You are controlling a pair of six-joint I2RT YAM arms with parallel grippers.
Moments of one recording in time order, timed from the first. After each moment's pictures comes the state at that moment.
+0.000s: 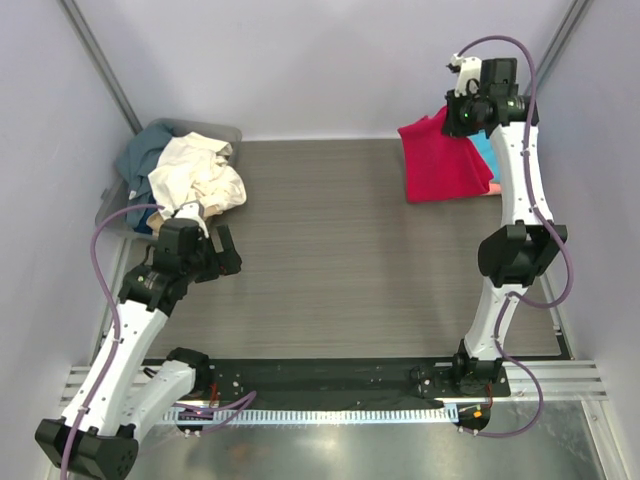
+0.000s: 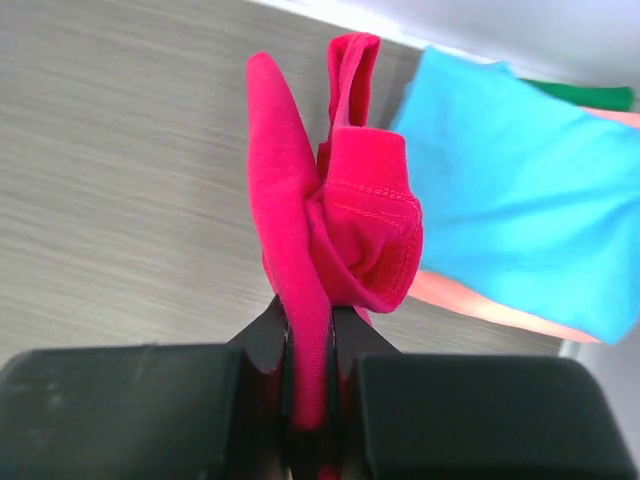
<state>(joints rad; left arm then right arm) -0.27 0.83 0.89 -0.82 -0.08 -0.42 -0.01 2.01 2.29 -0.96 -0.21 -0.21</state>
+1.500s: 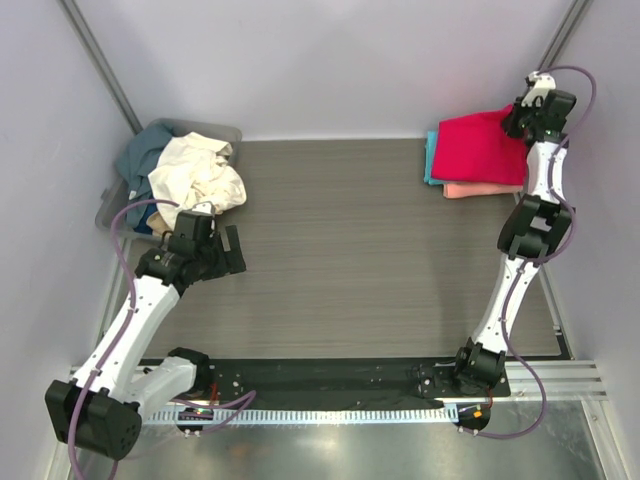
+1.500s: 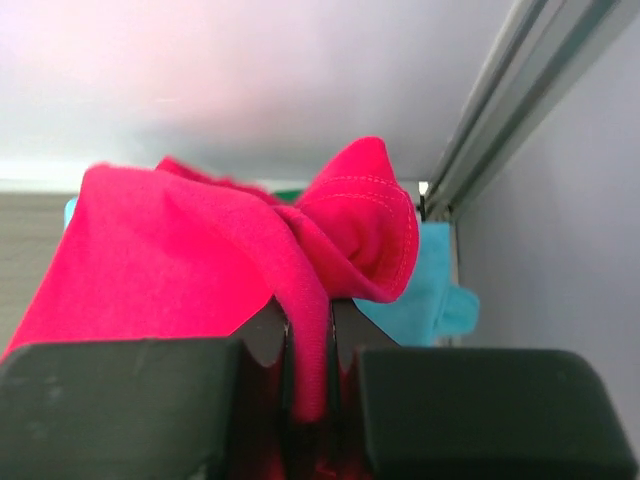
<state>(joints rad) -0.27 0.98 0.89 -0.82 -0.08 -0.43 -0.37 2.46 2.42 -0.37 -0.38 -0.15</state>
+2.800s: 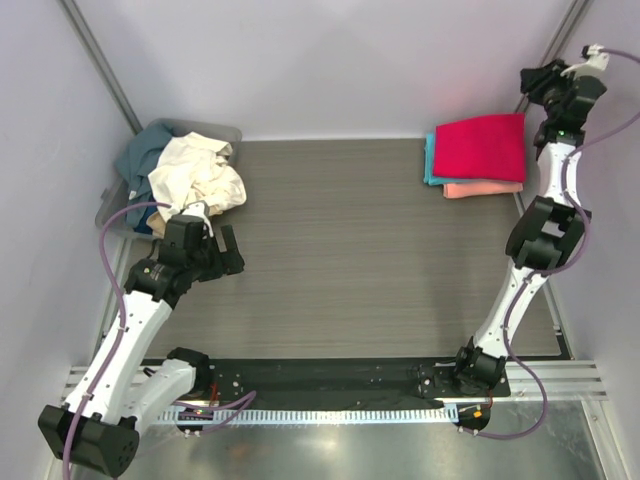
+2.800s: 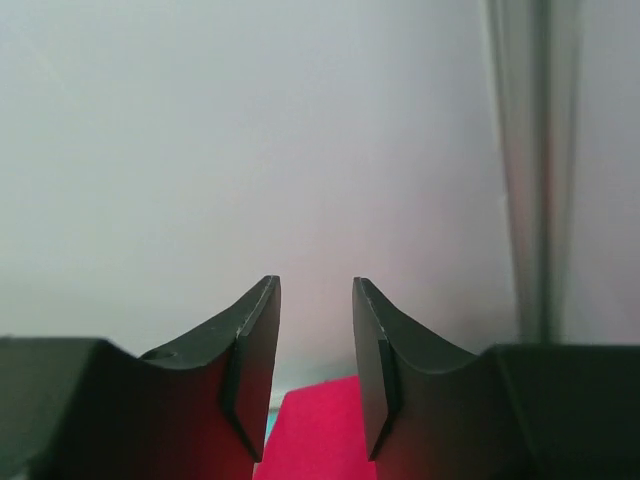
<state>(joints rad) -0.27 0.88 0.89 -0.82 -0.06 -0.43 -0.41 2.24 2.17 0.24 -0.38 0.39</state>
